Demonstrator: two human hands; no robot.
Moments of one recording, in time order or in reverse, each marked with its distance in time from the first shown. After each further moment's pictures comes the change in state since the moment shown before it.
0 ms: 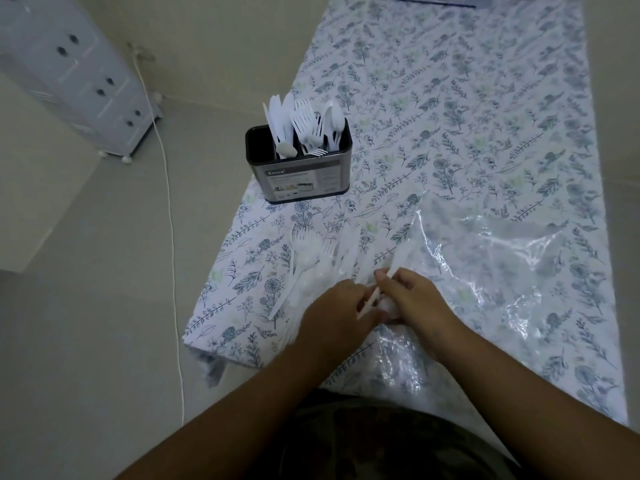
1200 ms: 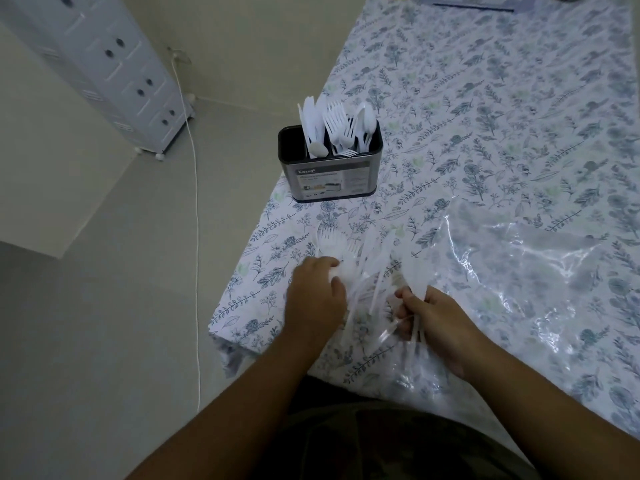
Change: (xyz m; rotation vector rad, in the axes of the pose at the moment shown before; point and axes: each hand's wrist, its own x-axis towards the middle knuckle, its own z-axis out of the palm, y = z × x) left_hand 0.003 -0.045 -0.026 0.025 0.358 -0.200; right_hand -0.004 0.013 0.003 0.087 -0.101 0.106
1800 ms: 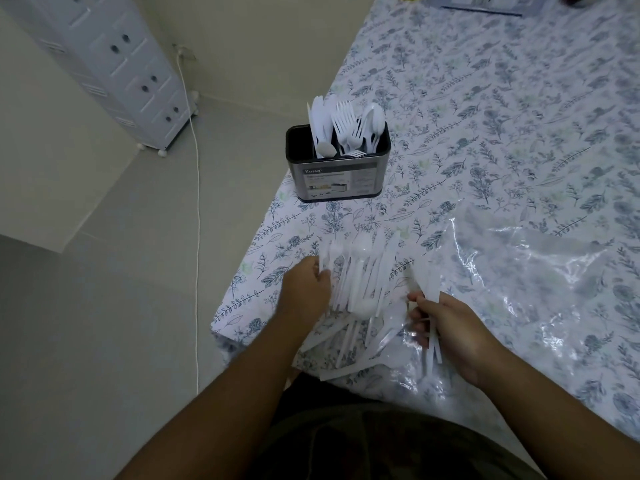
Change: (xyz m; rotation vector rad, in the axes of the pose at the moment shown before) left_hand 0.023 -0.019 -0.006 -0.118 -0.083 -0.247; right_hand 0.002 0.006 -0.011 0.098 0.024 0.042
